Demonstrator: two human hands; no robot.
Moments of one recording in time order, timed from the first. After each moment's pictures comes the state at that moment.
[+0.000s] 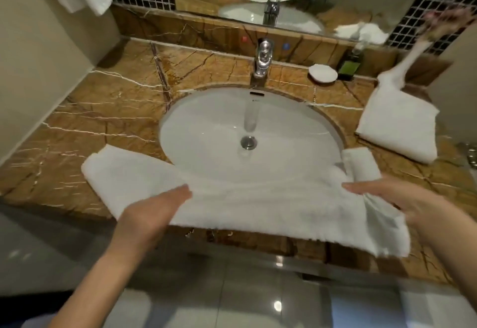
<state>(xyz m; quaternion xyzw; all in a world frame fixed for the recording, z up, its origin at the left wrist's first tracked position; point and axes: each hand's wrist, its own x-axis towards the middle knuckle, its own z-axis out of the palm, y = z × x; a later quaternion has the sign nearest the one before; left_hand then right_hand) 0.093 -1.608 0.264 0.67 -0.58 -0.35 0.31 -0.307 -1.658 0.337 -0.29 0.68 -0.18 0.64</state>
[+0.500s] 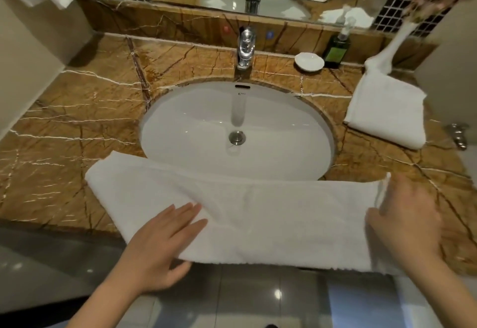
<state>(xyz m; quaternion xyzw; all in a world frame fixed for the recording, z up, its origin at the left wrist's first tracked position) 0.085 -1.591 0.222 0.42 -0.90 -0.11 0.06 -0.334 -1.594 0.268 -0.50 0.86 -0.07 -0.03</state>
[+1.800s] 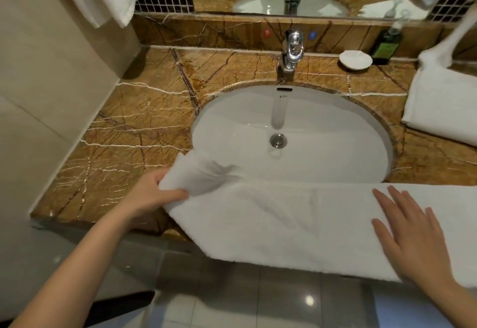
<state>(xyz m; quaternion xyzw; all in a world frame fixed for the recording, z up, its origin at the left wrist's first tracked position) 0.194 -1.676 0.268 0.62 -0.53 -0.51 0.27 -0.258 -1.581 0.222 -0.64 0.77 -0.04 0.06</state>
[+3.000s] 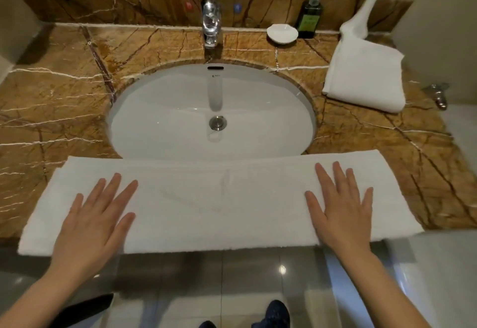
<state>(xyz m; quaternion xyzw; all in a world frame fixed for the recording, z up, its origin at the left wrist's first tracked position) 0.130 -1.610 0.225 0.62 -0.77 -0.14 0.01 -0.283 -1.561 0.212 -0.56 0.82 -0.04 0.08</state>
